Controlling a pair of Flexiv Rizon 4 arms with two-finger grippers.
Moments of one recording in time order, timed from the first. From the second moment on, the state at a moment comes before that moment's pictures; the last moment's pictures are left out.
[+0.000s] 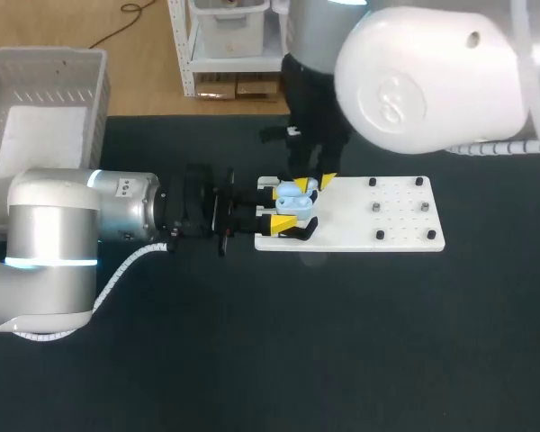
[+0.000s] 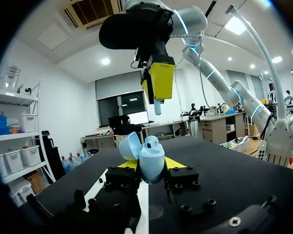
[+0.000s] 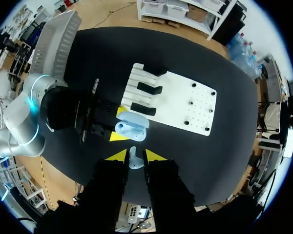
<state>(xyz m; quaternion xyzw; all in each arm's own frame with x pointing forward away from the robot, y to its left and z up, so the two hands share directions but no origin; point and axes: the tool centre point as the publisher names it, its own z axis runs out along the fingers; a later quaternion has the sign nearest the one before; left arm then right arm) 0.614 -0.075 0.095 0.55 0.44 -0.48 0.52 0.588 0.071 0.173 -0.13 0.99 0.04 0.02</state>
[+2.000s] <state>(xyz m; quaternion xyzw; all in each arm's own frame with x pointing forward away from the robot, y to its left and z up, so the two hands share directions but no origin) 0.614 -0.075 0.095 0.55 0.44 -0.48 0.52 0.600 0.097 0.140 -0.14 0.99 -0.02 0.03</state>
